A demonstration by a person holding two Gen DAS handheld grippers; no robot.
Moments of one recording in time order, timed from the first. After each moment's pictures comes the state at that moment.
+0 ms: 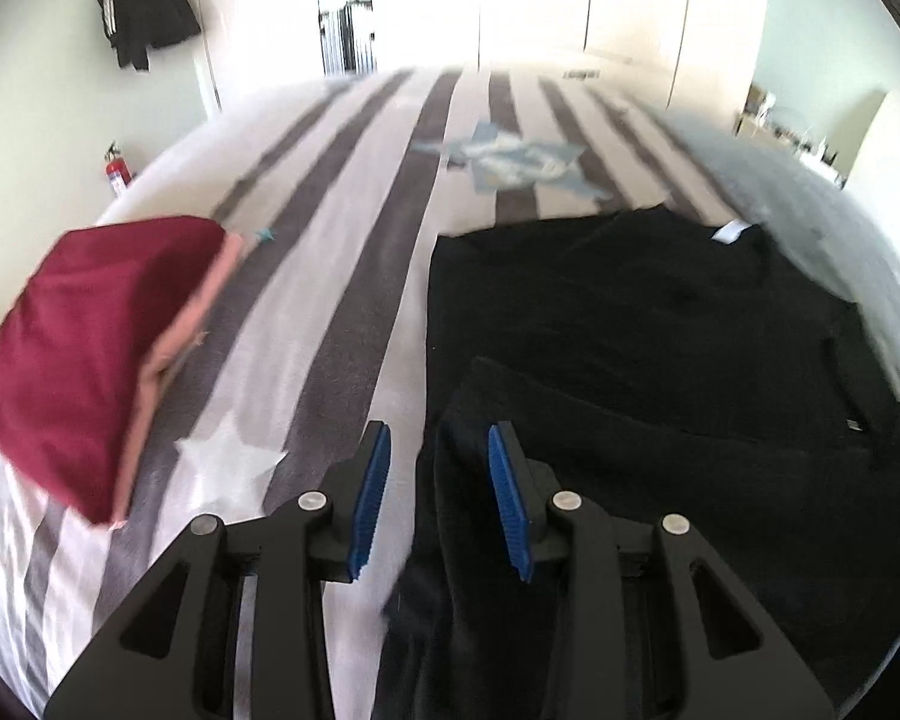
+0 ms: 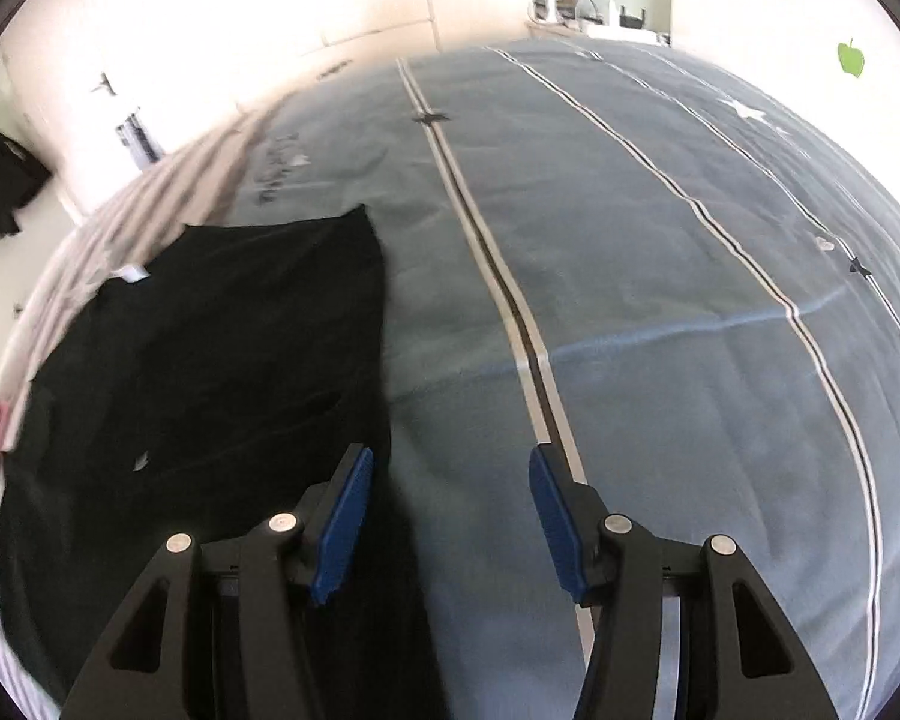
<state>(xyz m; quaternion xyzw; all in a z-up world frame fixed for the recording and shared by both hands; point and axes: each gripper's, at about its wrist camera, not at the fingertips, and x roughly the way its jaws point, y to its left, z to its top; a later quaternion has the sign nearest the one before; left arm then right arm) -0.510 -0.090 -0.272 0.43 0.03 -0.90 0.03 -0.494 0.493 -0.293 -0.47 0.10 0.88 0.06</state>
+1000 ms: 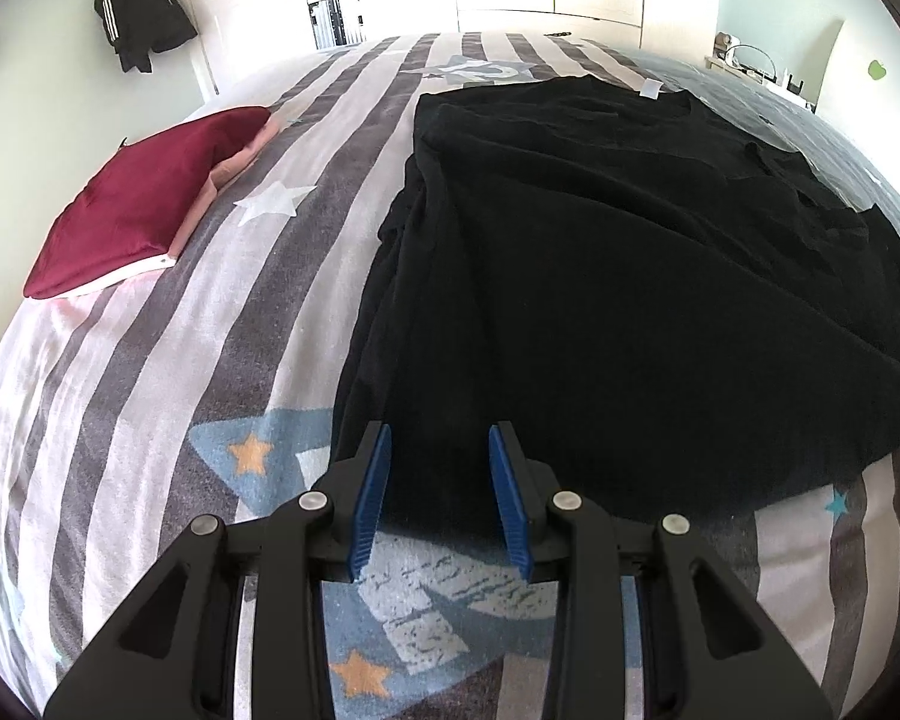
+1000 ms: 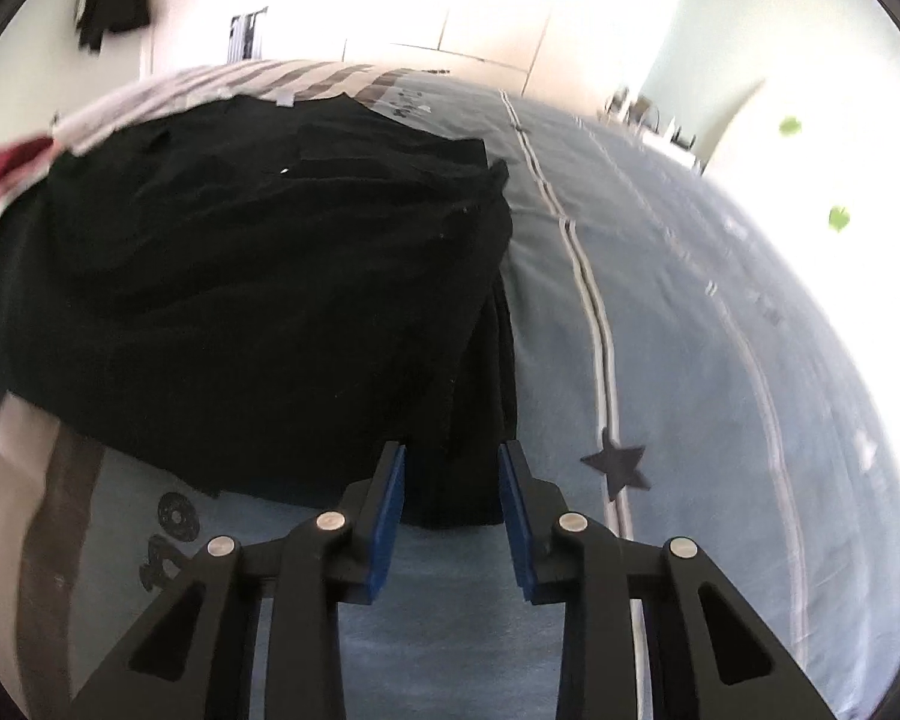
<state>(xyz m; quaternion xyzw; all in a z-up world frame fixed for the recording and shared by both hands) -0.350 -0.059 -0.333 0.45 -0.02 -0.89 0.04 -0.301 0.382 -0.318 -0.42 -0.14 0.90 0.06</state>
